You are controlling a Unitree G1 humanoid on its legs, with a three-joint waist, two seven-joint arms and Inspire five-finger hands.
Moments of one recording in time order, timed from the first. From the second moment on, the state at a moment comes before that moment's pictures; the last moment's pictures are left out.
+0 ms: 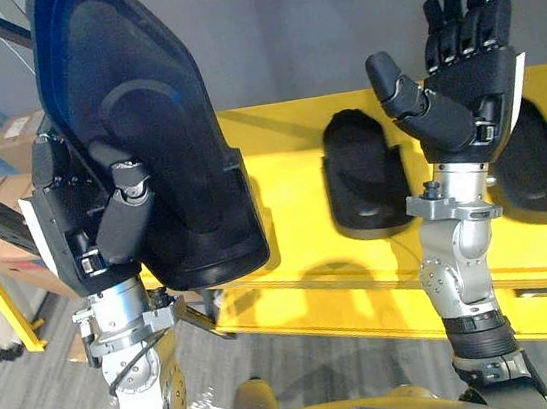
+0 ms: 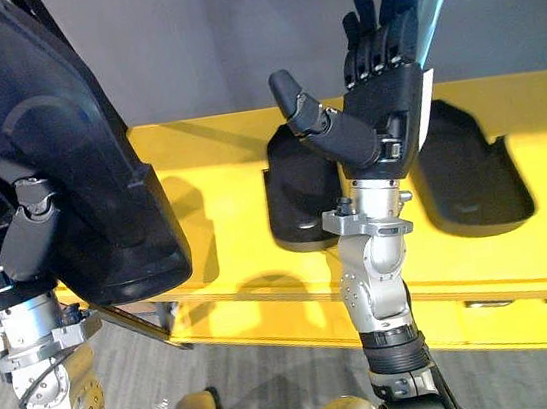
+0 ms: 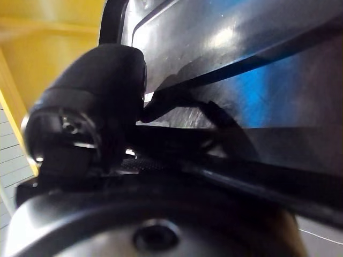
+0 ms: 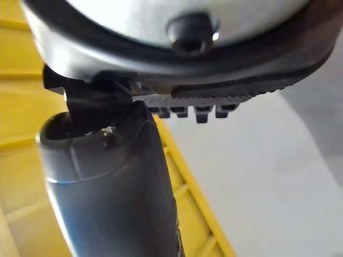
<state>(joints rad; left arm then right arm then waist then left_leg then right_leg) 0.21 0.09 0.10 -0.40 -0.20 -0.59 0.09 -0.21 -0.12 0.03 -0.19 0.40 -0.53 -0.06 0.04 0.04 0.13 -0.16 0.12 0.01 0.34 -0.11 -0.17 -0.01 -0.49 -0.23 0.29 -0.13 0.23</state>
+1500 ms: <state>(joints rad) -0.40 0.31 0.10 0.36 -0.24 -0.14 0.27 -0.07 -0.27 -0.08 -0.32 0.37 -0.40 0.04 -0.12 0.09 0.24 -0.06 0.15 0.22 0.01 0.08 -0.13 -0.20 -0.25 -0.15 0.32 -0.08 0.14</state>
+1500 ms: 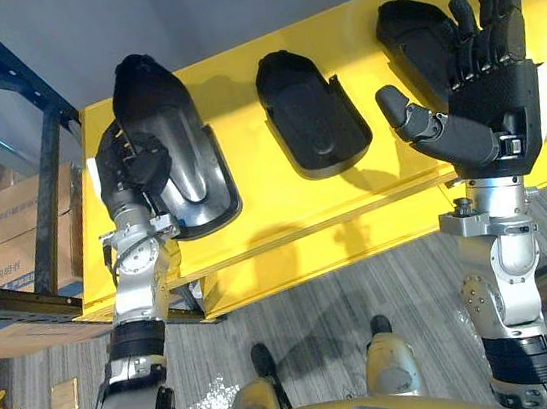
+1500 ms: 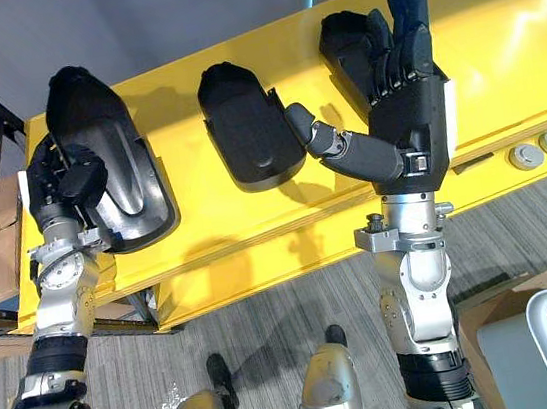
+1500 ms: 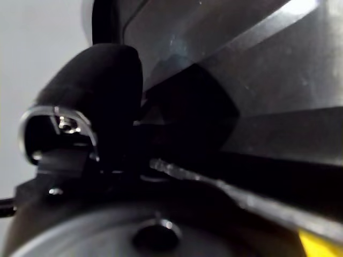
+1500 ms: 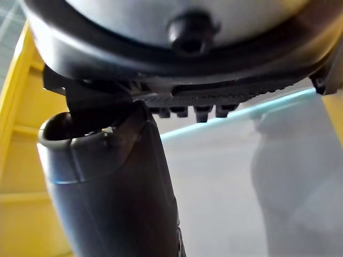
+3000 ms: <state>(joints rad) -0.47 0.48 0.09 0.55 -0.19 0.18 0.11 -0.02 -0.23 -0.07 -0.31 0.38 -0.38 0.01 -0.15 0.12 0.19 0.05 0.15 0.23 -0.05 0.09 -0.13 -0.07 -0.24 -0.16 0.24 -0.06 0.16</state>
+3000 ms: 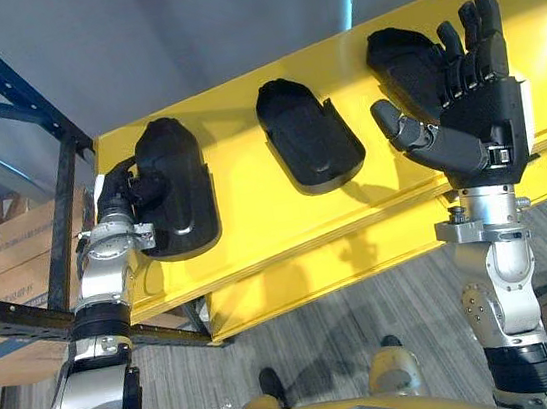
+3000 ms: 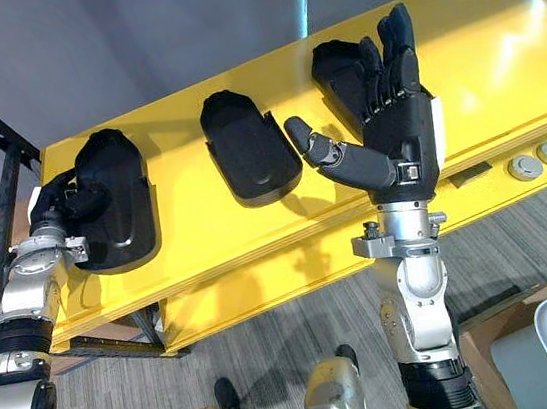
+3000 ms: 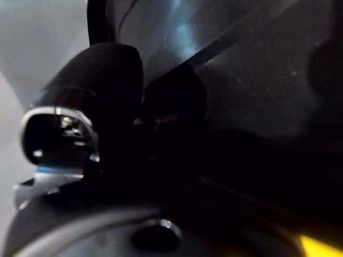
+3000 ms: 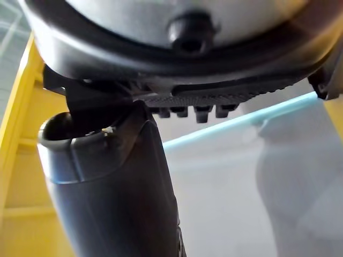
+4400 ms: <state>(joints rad) -0.04 0.23 0.10 -0.31 -0.22 -0.13 0.26 -0.19 -0.22 0.16 -0.02 0.36 -0.14 0.06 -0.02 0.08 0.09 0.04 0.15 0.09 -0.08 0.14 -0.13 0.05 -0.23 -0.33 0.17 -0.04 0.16</state>
